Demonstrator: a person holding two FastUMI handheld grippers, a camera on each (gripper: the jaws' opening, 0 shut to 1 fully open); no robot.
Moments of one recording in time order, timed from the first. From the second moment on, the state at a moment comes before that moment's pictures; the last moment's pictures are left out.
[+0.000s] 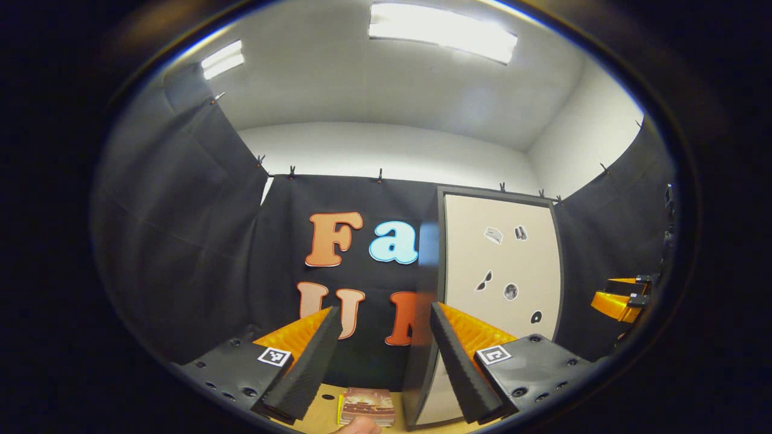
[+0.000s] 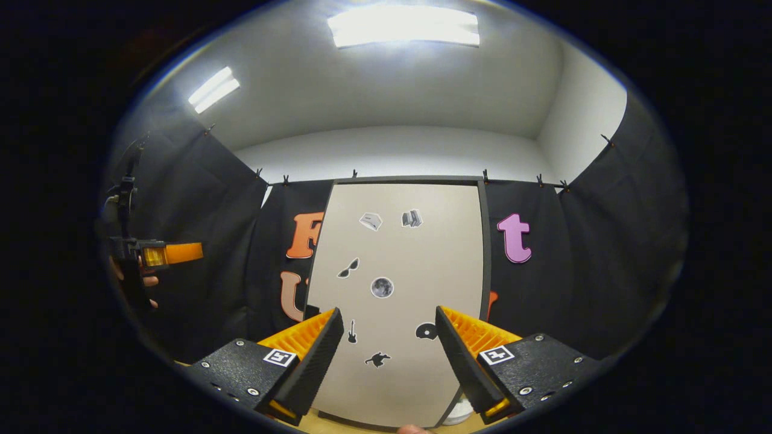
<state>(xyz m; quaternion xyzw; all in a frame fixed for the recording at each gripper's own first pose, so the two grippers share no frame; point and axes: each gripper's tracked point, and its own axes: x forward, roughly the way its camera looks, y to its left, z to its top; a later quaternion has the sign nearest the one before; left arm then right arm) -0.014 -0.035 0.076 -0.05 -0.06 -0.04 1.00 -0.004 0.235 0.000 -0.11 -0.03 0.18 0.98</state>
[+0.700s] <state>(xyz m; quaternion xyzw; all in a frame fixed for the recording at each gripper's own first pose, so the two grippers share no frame) -0.026 -0.024 0.094 -0.01 -0.10 -0.01 1.00 -0.022 0.262 0.003 -0.12 -0.04 0.20 0.97</state>
